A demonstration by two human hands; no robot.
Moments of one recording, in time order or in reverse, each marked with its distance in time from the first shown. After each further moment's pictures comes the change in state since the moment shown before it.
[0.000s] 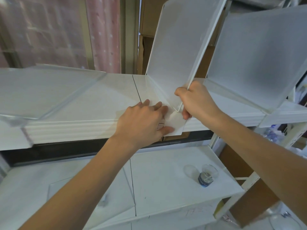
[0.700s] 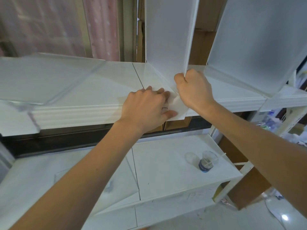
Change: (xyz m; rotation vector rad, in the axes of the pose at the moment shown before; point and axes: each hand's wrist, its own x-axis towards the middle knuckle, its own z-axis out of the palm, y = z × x) left_hand -0.002 0.003 -0.002 0.017 0.050 -0.029; right_hand -0.016 -0.002 0.024 -0.236 0.214 -0.116
